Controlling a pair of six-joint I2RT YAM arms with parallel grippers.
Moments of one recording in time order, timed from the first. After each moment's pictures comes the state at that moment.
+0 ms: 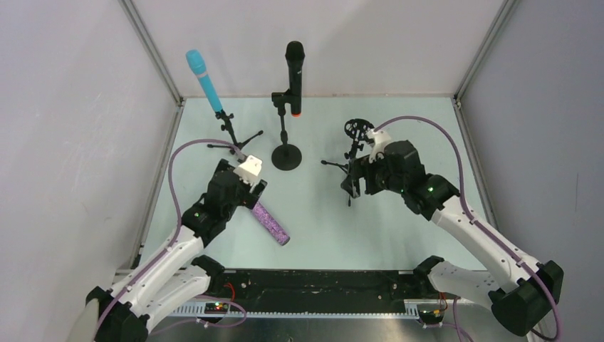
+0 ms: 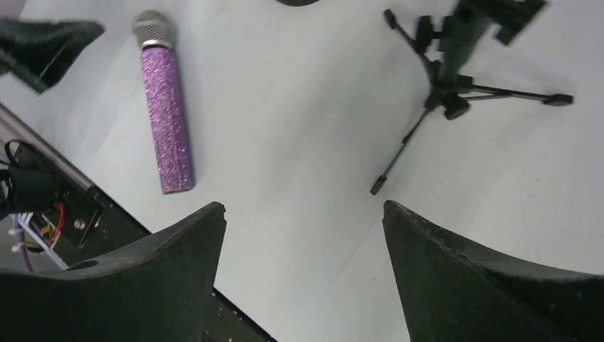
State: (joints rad) left arm -0.52 0.79 0.54 -0.25 -0.33 0.30; right arm 0.56 1.04 0.96 -0.50 -0.15 0.26
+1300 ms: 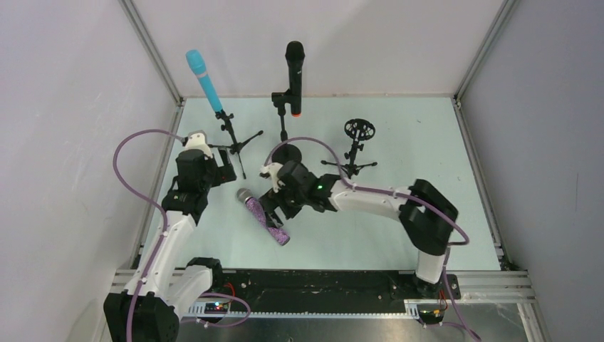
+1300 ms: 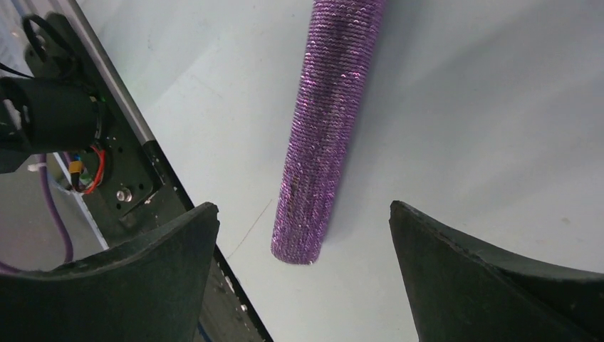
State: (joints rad) left arm -0.07 0.91 0.70 -0.32 -0.15 -0.23; right arm 1.04 1.79 1.27 -0.24 -0.23 0.29
